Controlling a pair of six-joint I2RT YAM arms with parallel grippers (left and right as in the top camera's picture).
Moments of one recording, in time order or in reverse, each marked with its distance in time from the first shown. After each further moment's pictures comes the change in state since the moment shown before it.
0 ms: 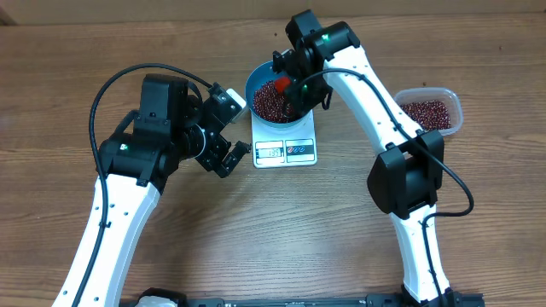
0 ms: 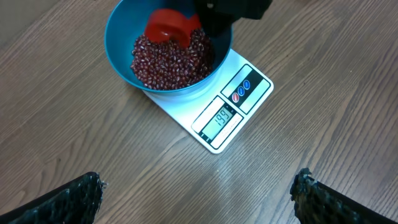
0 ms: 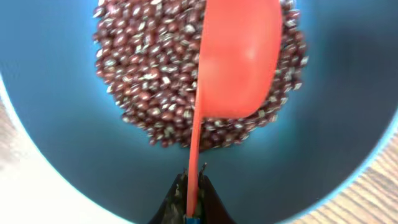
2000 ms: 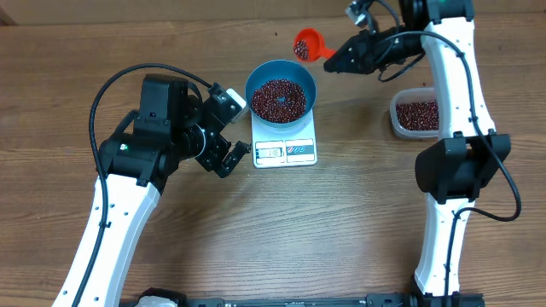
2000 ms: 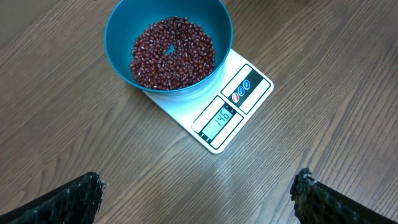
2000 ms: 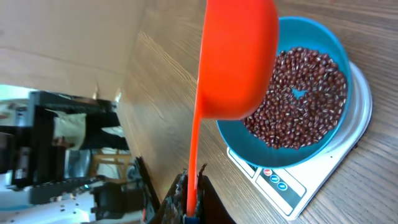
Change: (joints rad) left arm 0.000 0.000 0.000 0.000 0.000 0.000; right arm -0.388 0.004 0.229 -0.272 -0.908 -0.068
